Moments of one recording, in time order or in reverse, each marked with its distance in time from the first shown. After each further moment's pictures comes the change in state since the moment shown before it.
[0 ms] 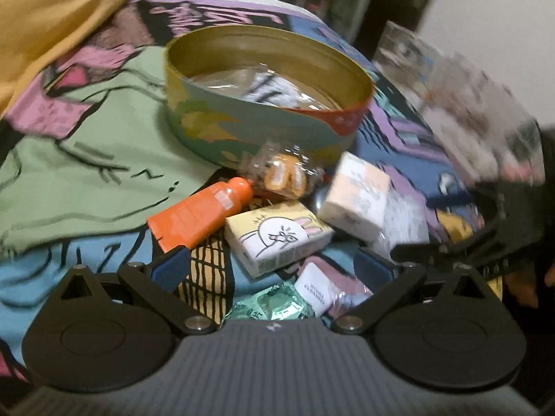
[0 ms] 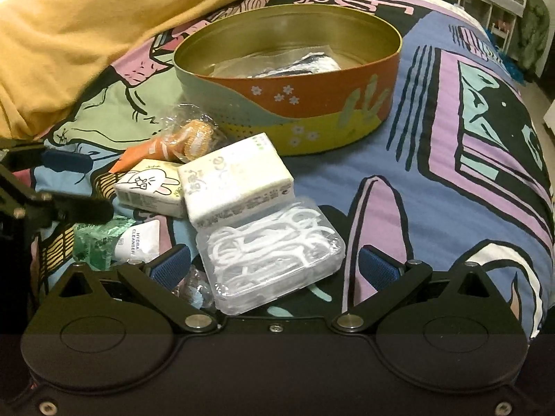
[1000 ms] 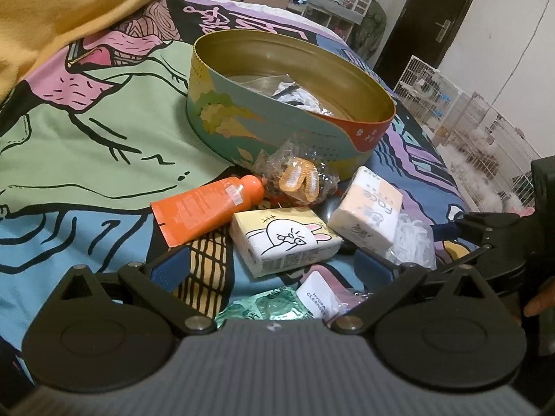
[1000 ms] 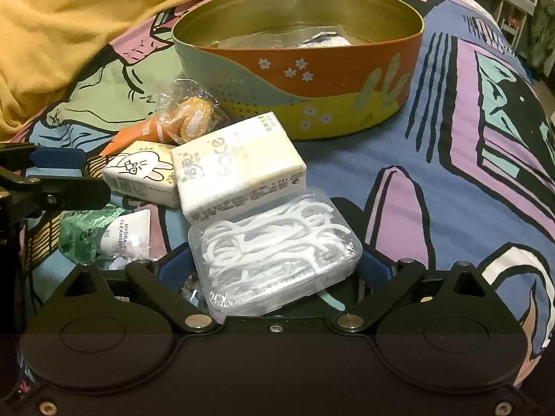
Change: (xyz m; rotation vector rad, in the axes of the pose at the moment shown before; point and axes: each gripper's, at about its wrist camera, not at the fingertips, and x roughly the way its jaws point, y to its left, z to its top) left arm 0.006 0.004 -0.013 -0.094 -0.062 0.009; right arm 0.030 0.003 0.002 -0.019 0.061 0.004
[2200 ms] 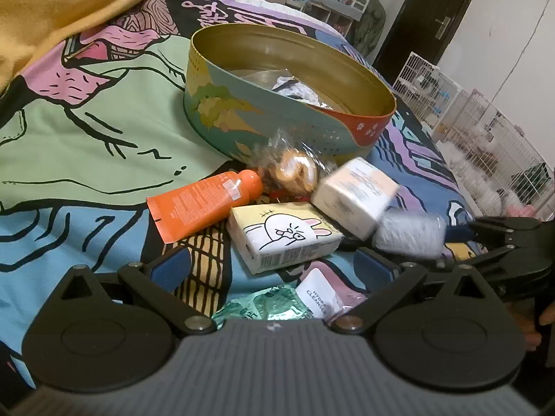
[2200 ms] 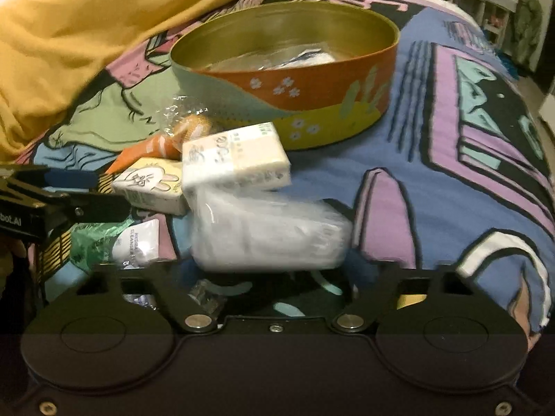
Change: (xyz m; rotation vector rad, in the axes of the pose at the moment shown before) left arm 0.005 0.000 -0.002 -0.006 0.013 -0.008; right arm -0.026 -0.003 -0.012 0.063 -0.077 -0.041
